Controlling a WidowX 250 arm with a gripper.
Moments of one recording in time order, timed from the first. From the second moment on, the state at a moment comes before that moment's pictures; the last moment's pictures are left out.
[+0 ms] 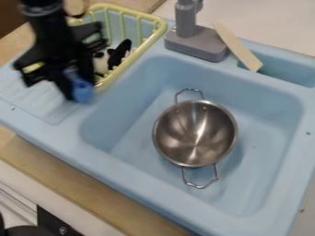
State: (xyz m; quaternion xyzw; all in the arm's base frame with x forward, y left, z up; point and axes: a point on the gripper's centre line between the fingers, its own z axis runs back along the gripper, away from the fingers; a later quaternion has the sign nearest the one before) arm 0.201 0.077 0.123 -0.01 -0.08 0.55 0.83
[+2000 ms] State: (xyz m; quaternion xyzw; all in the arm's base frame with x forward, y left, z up) arm 0.224 -0.063 0.086 -0.07 -0.05 0.31 0.95
